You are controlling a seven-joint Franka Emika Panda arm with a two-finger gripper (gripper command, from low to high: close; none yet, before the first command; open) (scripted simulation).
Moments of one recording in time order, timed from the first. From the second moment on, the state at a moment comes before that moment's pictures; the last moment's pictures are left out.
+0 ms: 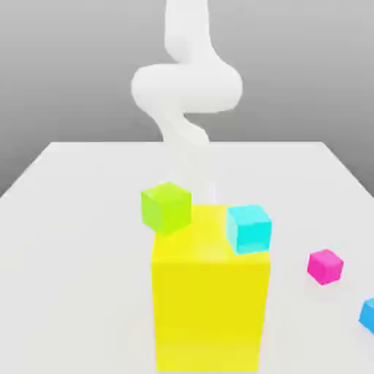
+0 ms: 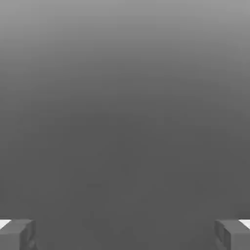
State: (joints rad) arm -0.01 -0.71 0.05 -2.30 -0.02 2.32 0.83
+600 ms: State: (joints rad) arm 0.04 -0.05 0.38 -2.29 -0.28 2.49 1.16
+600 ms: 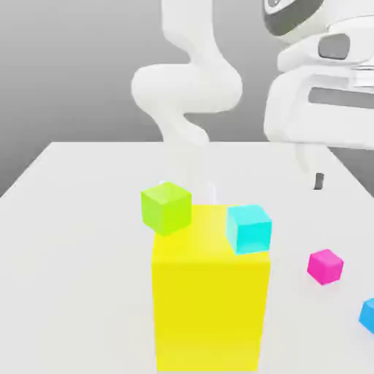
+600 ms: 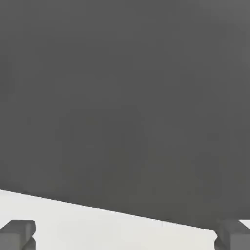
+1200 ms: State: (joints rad) arm 0.32 0.54 0.35 -2.26 -0.45 2.73 1.39
